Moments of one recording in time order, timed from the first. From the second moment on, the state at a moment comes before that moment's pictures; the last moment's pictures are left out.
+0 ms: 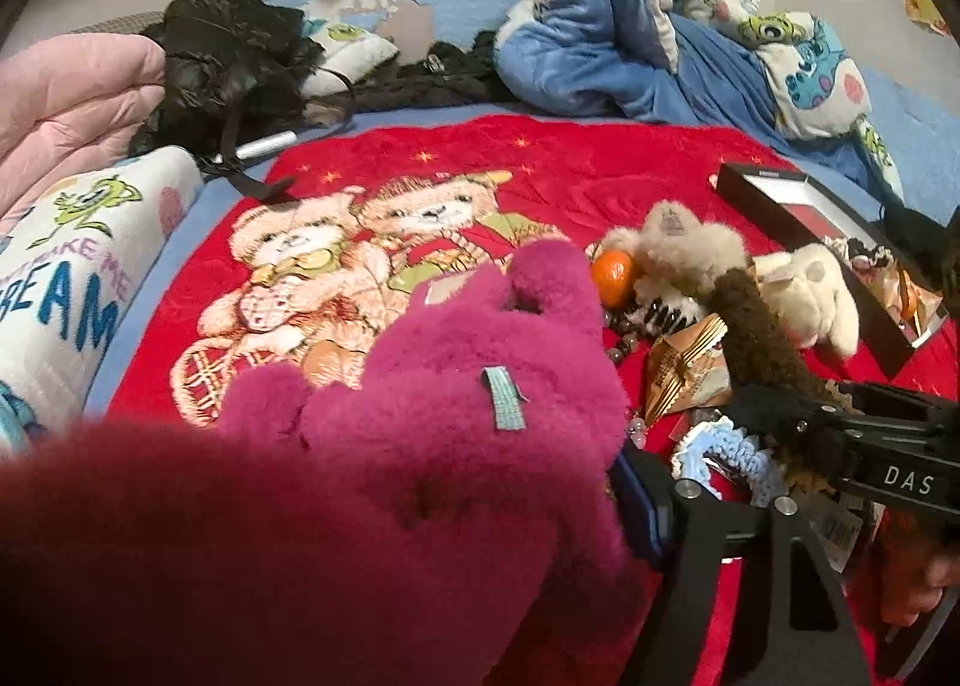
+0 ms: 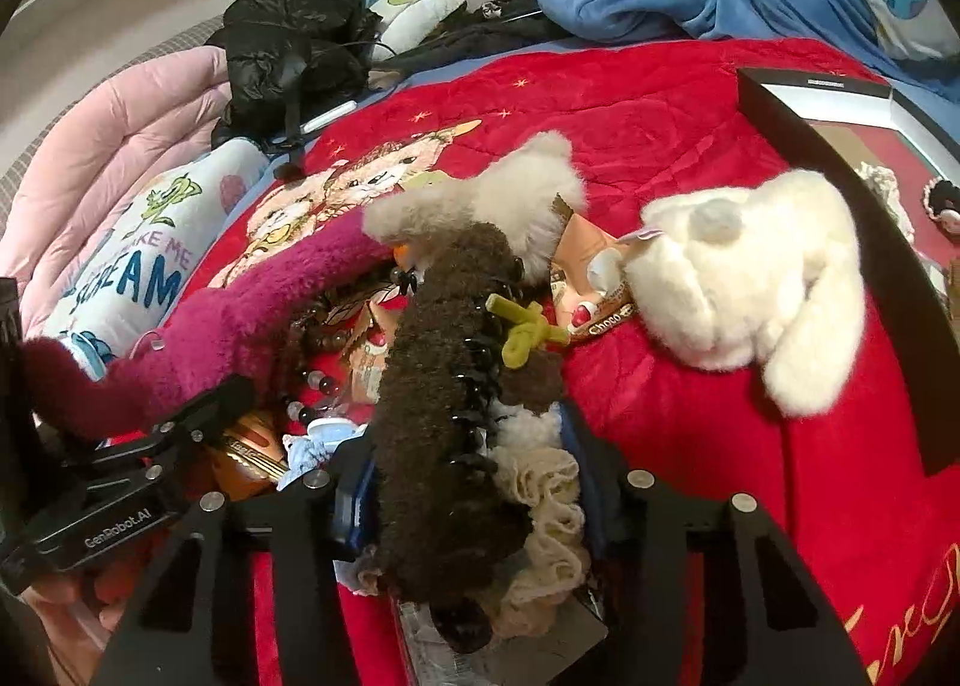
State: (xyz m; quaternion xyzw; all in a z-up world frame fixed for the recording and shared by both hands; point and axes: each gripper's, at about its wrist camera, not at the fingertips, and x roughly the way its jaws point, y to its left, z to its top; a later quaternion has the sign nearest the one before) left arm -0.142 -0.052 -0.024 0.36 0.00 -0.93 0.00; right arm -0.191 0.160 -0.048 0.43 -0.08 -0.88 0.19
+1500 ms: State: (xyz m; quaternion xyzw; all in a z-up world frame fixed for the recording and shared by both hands) left arm -0.115 -0.066 0.000 0.32 0.03 -0.95 0.01; right arm -0.170 0.164 -0.032 0.37 -0.07 -0.90 0.22
